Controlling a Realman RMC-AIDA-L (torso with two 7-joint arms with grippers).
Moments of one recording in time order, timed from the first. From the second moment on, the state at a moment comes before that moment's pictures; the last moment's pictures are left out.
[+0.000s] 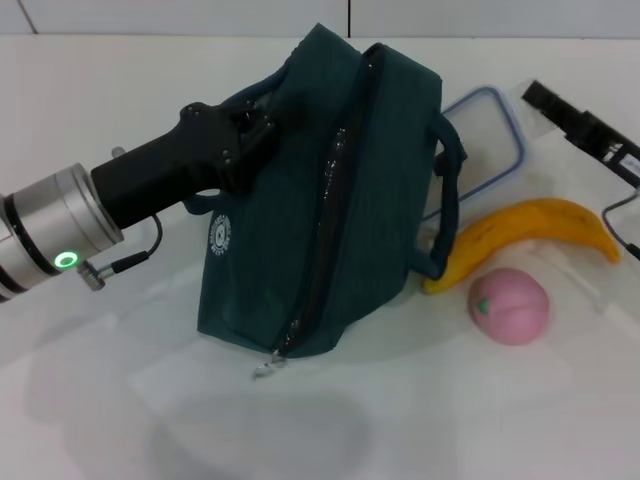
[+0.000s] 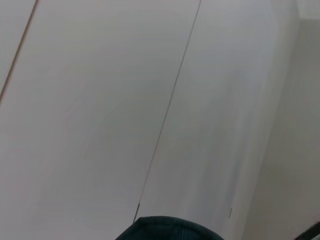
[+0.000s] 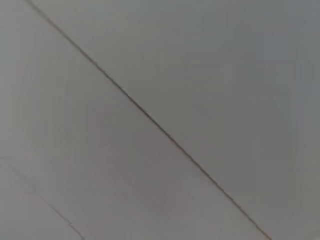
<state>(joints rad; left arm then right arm) -0.43 -2.08 1.13 0.48 1.18 1.51 -1.19 0.59 2.03 -0.84 -0.06 -1.12 -1.34 1.29</state>
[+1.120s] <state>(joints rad) -0.42 -2.07 1.13 0.49 1.20 1.55 -1.14 0.51 2.03 -0.83 0.08 -0.95 -1.27 1.39</state>
